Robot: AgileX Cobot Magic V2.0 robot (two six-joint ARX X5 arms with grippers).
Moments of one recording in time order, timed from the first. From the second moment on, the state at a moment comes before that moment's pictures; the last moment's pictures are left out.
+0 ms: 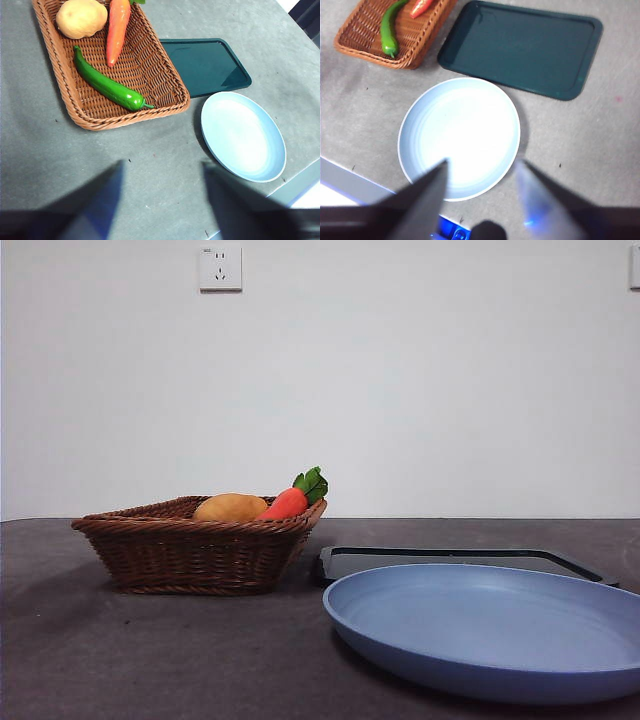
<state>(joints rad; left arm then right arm) 0.04 0.66 0.81 -0.87 0.63 0.04 0.09 0.72 0.97 -1.09 -0.37 -0.10</state>
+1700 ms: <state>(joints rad) 0.04 0.66 0.81 -0.87 0.63 0.04 0.22 1.63 0.97 -0.76 -0.26 -0.10</state>
